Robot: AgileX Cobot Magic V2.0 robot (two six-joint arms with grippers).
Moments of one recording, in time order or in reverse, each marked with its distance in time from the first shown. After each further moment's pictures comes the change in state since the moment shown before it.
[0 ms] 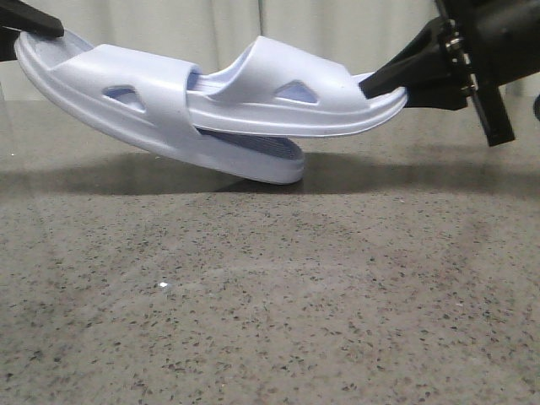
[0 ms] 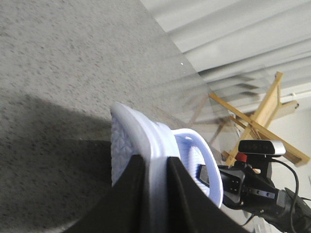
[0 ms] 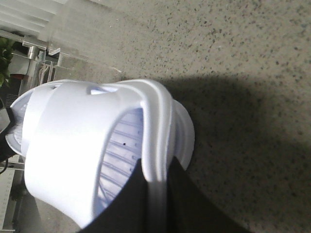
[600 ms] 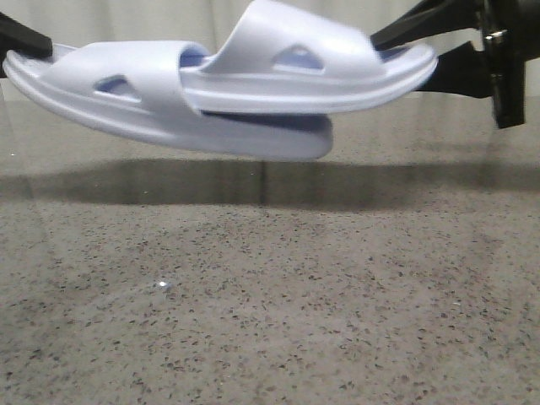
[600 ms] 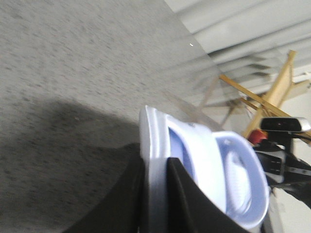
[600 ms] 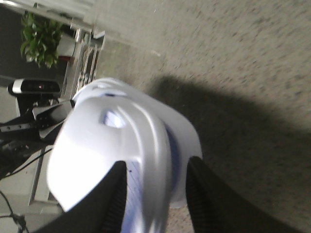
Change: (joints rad) left arm 0.065 0.009 0.000 0.097 0.049 0.021; right arm -0.161 0.023 -0.042 -0.026 0.258 -0.002
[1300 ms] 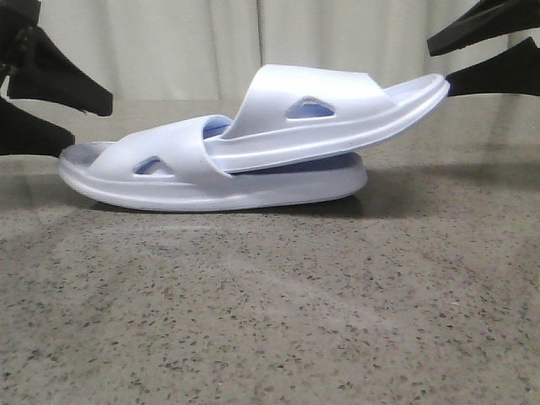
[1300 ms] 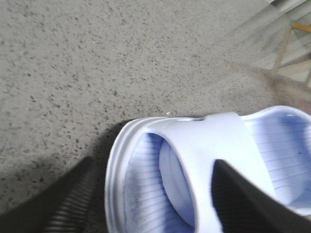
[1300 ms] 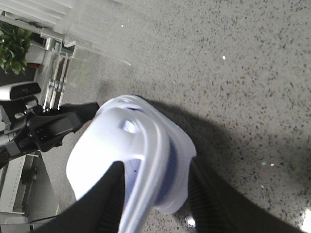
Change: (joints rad) left arm -0.200 0.044 0.017 0.020 -0.295 0.287; right arm -0.101 -0.046 0.000 -0.121 0.010 0.000
